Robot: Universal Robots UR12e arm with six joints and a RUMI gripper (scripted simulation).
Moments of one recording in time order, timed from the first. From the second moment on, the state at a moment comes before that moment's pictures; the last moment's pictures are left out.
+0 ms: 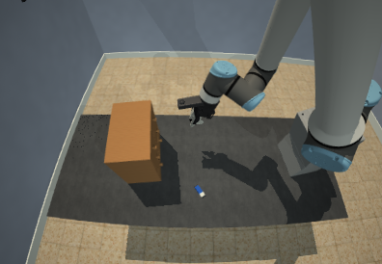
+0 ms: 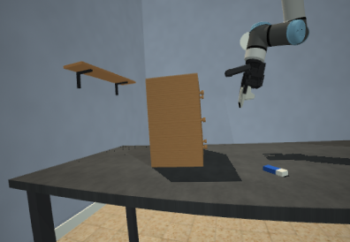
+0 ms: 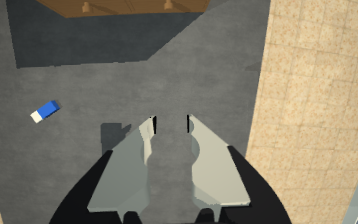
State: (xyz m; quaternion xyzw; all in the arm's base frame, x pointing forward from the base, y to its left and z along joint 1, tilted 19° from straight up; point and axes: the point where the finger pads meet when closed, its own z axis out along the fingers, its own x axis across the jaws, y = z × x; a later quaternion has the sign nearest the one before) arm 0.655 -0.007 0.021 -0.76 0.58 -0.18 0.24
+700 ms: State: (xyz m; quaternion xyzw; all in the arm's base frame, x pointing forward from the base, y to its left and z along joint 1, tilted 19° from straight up) arm 0.633 -0.014 0.035 -0.79 0.59 -0.10 0.14
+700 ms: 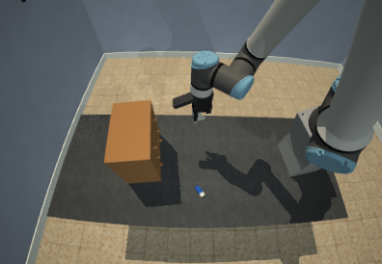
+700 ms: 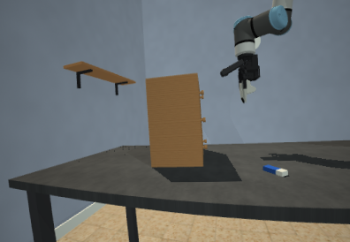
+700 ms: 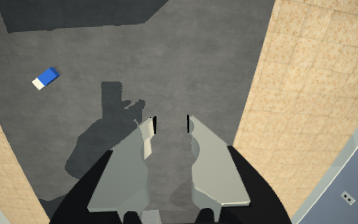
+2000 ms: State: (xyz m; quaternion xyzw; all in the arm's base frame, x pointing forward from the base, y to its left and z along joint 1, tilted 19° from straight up) arm 0.607 0.077 0.037 -0.79 0.59 -0.09 0.14
